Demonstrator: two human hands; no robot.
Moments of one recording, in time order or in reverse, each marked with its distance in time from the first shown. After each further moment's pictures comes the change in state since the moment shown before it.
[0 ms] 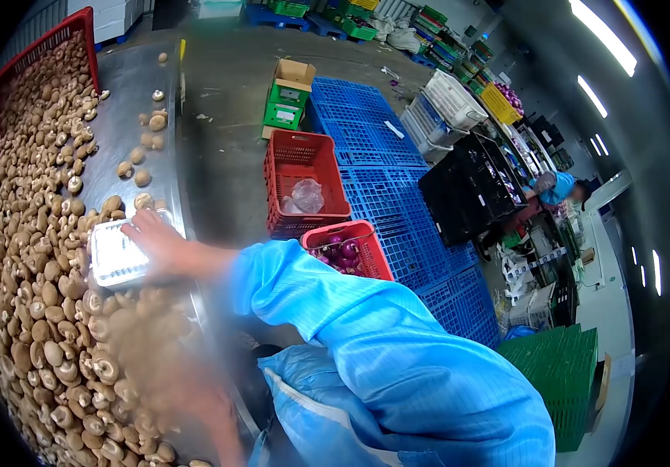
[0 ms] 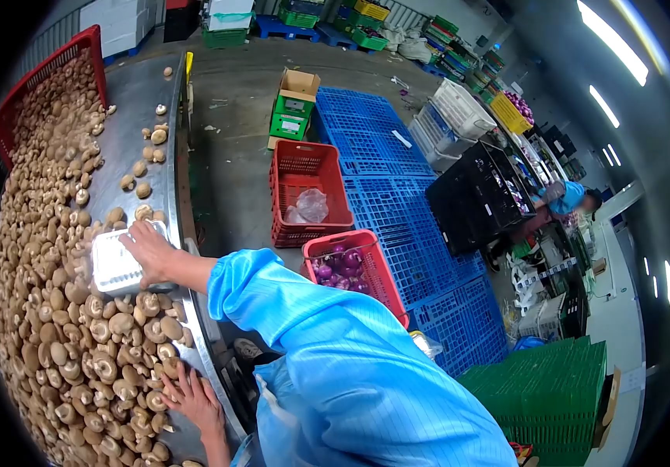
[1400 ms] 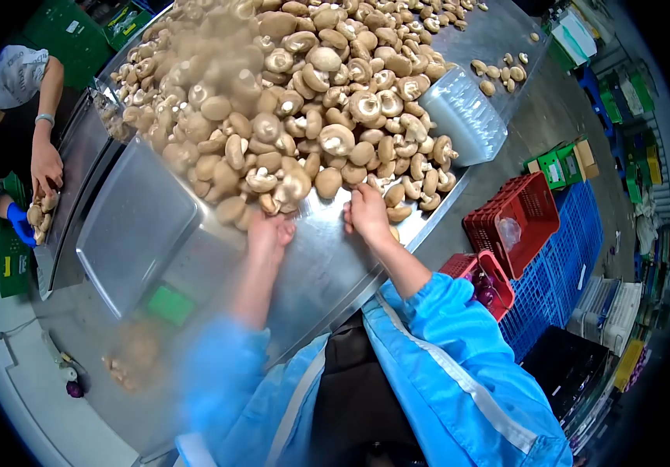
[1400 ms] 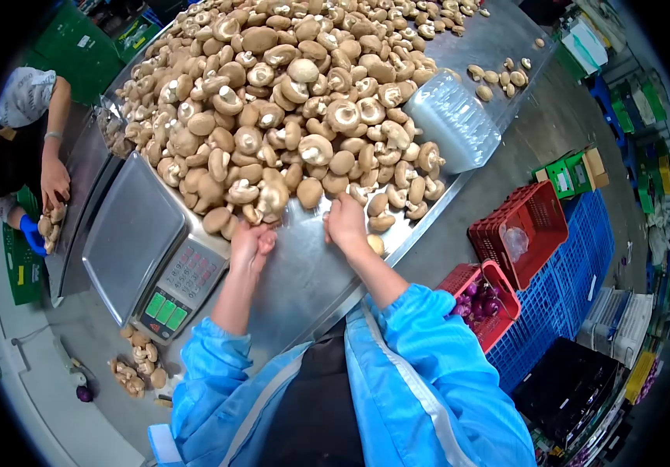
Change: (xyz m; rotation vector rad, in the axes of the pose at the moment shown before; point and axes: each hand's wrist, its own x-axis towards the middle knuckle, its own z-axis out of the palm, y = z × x) left_hand -0.068 -0.113 -0.078 -1.704 0.602 -1.289; right_hand -0.137 -0.214 0.123 0.996 -0.465 0.856
